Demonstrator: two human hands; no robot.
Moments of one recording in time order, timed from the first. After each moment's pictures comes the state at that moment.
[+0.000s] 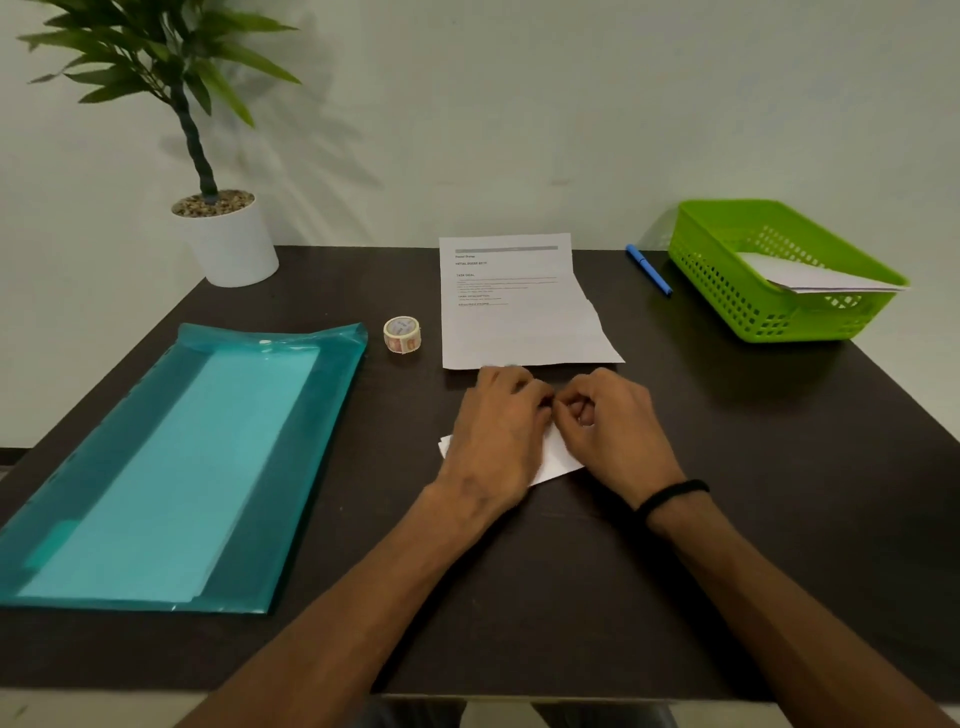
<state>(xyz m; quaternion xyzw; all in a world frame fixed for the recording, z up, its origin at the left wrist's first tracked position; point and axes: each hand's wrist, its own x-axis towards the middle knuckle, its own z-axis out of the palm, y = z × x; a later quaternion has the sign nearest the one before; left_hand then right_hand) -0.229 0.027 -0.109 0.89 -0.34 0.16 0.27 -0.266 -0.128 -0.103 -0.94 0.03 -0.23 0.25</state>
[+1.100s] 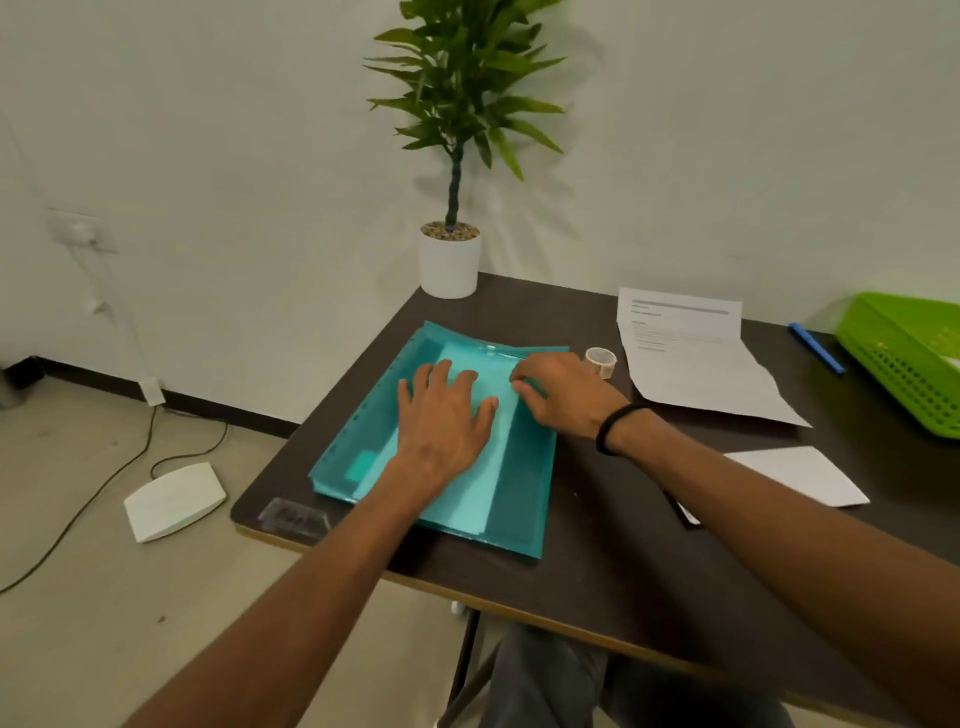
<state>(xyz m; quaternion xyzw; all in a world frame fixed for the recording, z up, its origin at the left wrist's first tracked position) -0.195 0.288 -0.107 0.98 -0.07 0.13 0.16 -0.171 0.102 -0.057 -0.96 -0.23 -0.10 0.12</state>
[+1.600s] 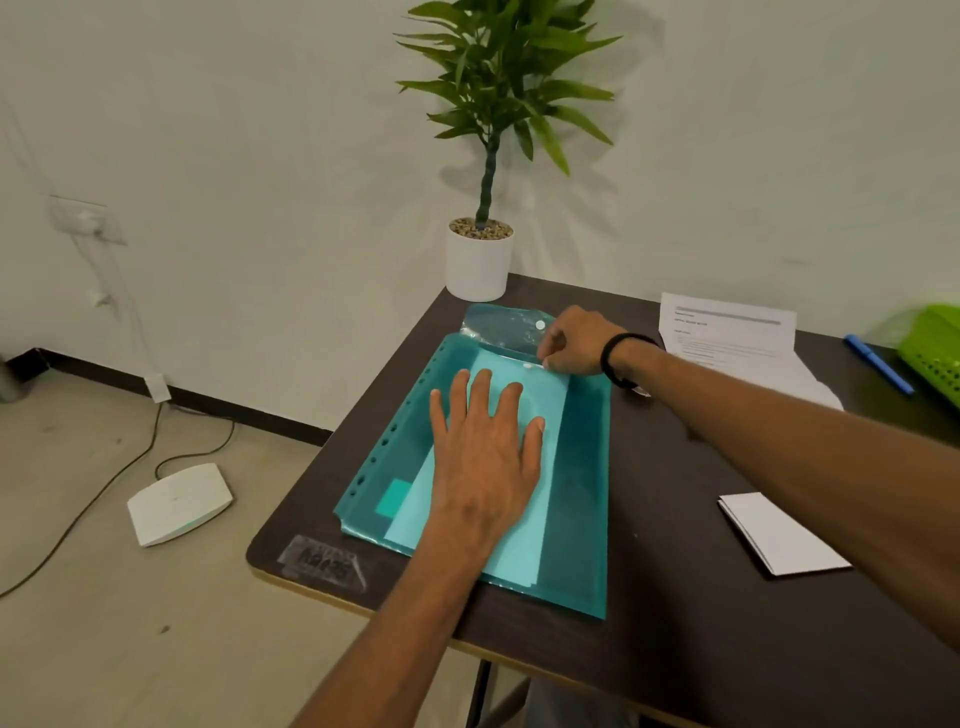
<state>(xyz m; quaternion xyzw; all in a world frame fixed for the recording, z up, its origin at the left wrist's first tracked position) -0.202 0.285 -0.120 0.95 -0.07 0.23 0.19 -0.066 0.129 -0.031 -0.98 -0.07 0.05 0.17</state>
